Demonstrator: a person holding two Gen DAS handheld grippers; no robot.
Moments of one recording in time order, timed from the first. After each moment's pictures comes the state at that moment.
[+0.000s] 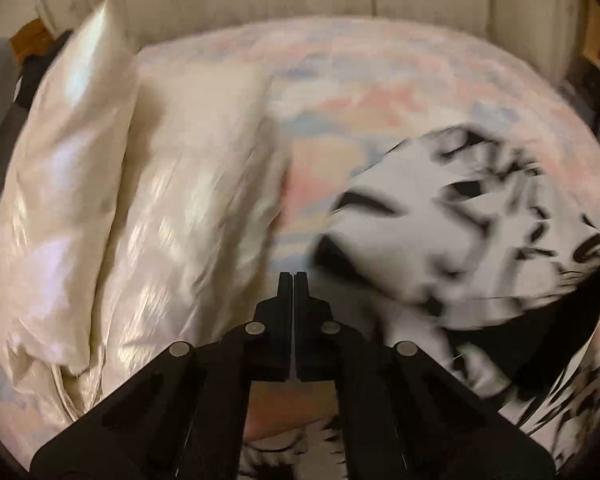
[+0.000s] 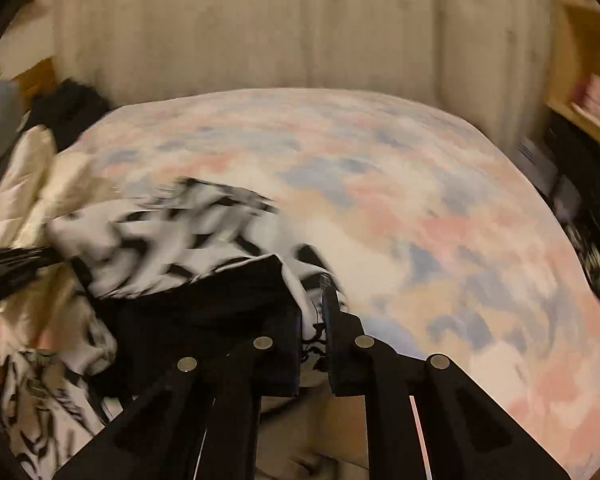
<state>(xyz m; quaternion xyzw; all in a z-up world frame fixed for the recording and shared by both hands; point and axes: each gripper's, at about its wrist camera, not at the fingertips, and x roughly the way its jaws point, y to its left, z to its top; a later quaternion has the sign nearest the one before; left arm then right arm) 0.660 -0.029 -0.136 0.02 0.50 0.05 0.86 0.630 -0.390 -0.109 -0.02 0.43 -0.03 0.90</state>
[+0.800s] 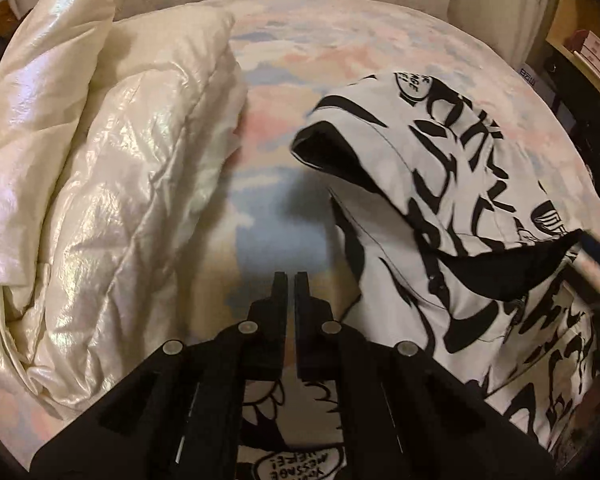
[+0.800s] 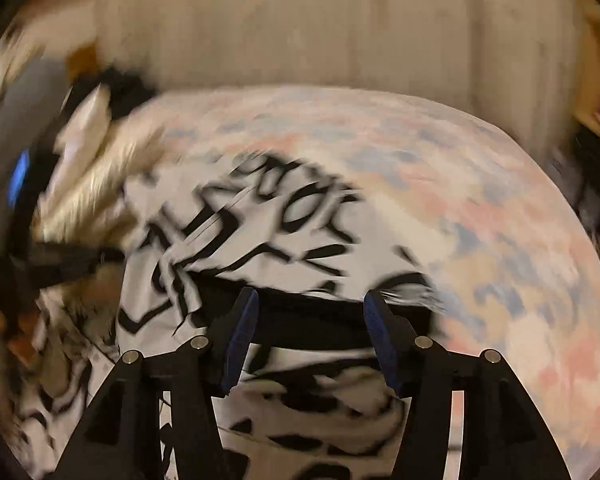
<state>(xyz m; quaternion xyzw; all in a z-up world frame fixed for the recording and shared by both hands) 0.631 -0.040 -0.145 -0.01 0.52 -0.04 0.85 0.582 -0.298 -0.092 -0.08 0.42 0.09 0.90</state>
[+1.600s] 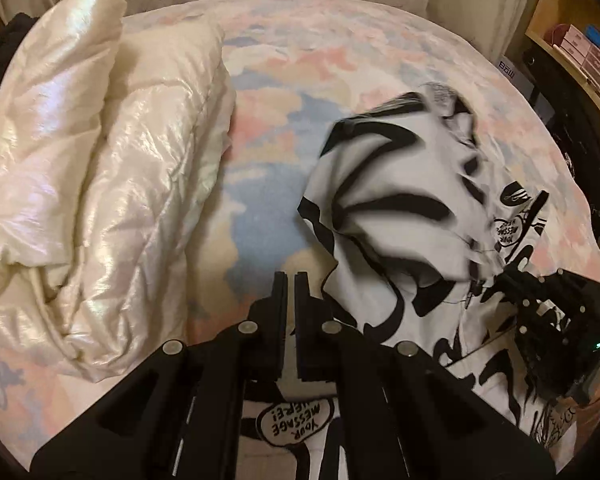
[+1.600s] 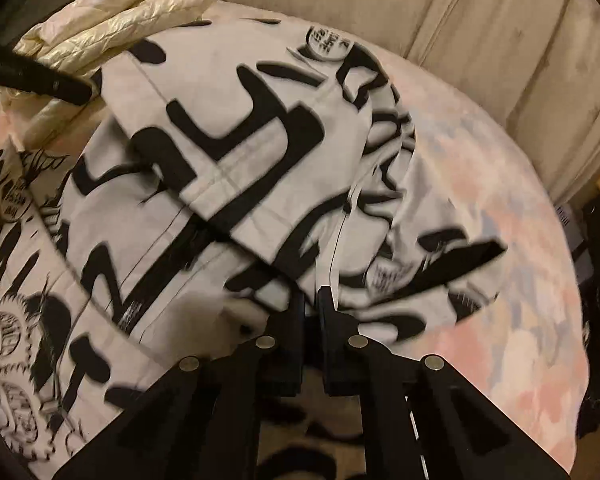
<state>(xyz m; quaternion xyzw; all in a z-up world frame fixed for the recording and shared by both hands) 0.600 -0.028 -0.107 -0.01 0.52 -0.08 0.85 0.552 -0.291 -0.141 -0.17 0.46 0.09 0.87</state>
